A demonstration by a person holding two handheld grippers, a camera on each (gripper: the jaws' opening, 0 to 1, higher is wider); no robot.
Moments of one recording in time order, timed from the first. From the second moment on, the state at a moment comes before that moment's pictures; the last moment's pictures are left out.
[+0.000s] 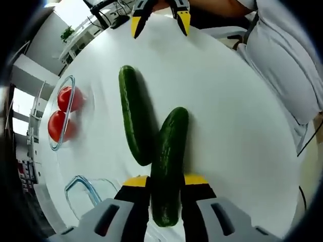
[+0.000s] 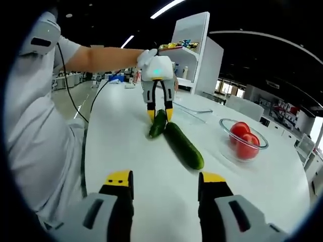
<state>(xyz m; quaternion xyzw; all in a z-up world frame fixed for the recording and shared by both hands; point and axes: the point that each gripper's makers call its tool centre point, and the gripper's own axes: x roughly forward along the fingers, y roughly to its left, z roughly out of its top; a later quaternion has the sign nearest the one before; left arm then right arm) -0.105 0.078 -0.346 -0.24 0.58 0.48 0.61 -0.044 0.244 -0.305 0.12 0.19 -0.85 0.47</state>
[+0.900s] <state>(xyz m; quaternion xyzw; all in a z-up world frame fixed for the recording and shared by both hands) -0.131 0.047 -0.298 -0.15 0.61 0.59 0.50 -0.034 0.220 -0.312 0.13 0.19 -0.84 0.49</state>
